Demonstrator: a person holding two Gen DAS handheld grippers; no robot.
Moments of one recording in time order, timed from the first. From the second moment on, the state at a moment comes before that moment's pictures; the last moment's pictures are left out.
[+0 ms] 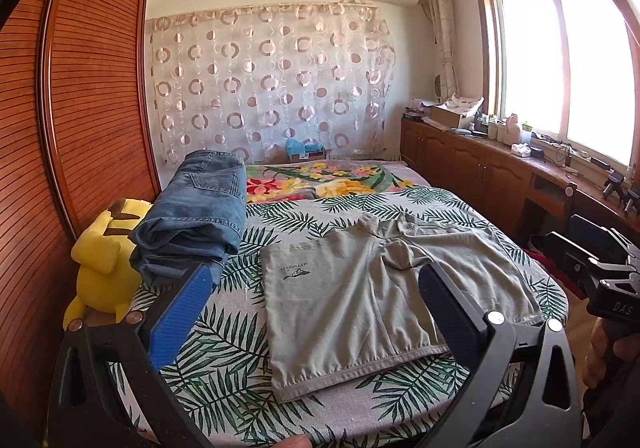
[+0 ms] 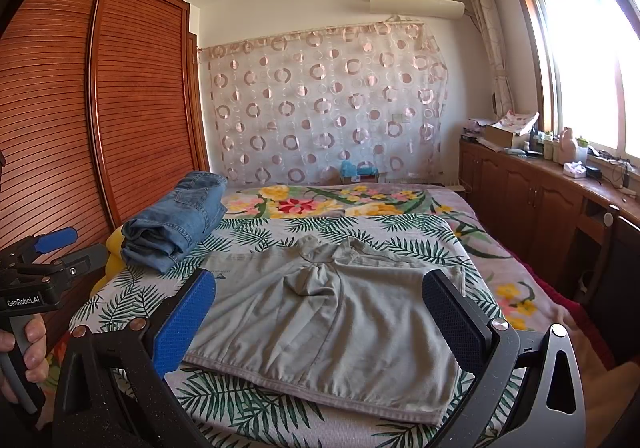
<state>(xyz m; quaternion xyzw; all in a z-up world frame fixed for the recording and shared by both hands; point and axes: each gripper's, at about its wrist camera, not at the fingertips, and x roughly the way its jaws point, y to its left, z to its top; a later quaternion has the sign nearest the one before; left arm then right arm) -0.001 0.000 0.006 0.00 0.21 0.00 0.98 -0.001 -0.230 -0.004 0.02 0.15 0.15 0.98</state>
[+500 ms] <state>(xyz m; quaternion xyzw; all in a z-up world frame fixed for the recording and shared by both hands) -0.004 0.000 0.010 0.00 0.21 0.00 0.98 -0.002 -0.229 -0.005 0.02 0.15 0.15 0.98</state>
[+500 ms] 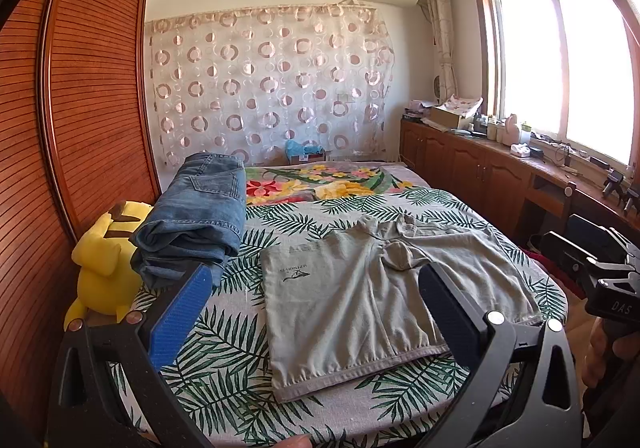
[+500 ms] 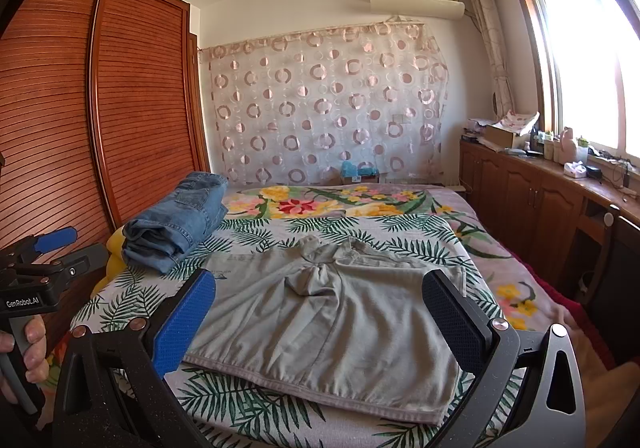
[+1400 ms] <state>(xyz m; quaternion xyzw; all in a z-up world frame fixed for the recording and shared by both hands) -0.011 -0.003 0.021 0.00 0.21 0.00 0.98 -0.002 -0.228 -0.005 0.02 0.14 0.16 0.98</state>
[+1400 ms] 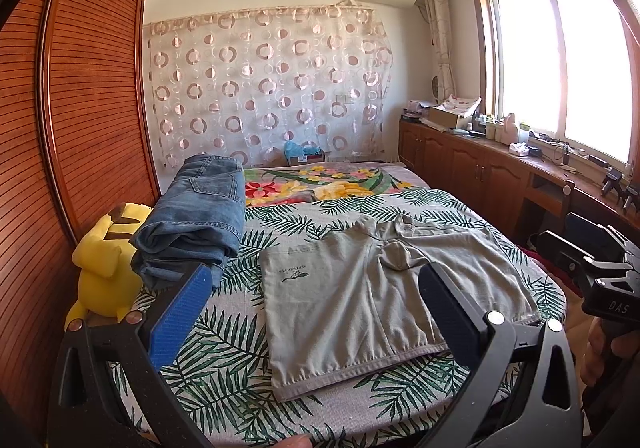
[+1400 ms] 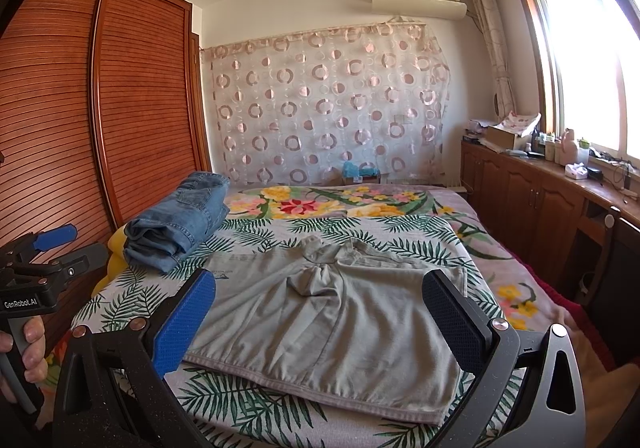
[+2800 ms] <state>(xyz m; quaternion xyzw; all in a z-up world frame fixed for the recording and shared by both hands) 0.030 0.047 -0.071 -0.01 0.34 -0.01 0.94 0.046 -0.256 -0.048 -0.01 0.27 0.12 0.96</state>
